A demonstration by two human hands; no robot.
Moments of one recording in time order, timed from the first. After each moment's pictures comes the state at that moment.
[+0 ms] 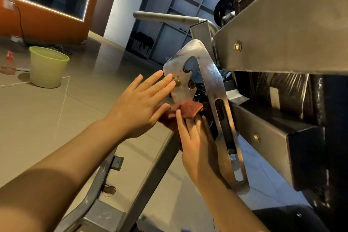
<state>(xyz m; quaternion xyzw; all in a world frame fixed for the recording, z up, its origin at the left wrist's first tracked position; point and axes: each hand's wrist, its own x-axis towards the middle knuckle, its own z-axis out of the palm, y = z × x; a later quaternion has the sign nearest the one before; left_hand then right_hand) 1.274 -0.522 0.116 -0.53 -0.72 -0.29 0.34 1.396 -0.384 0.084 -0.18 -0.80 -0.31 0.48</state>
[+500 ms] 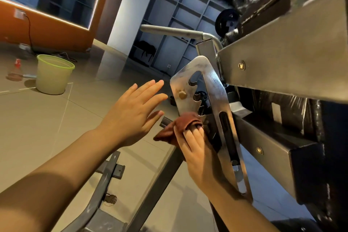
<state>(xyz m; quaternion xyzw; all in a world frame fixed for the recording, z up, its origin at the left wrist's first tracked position) 1.264 -0.548 0.115 -0.50 -0.73 -0.31 0.35 1.417 -0.368 0.086 0.01 -0.85 -0.35 0.38</state>
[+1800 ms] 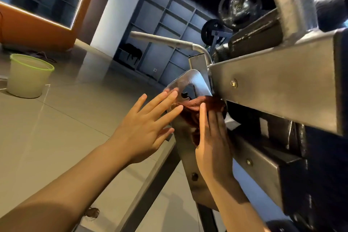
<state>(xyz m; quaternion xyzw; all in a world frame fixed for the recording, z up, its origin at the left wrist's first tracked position) 1.276 -0.523 0.126 -0.54 -0.68 -0.29 0.40 1.428 -0.402 0.151 -0.18 -0.83 -0.26 0.46</state>
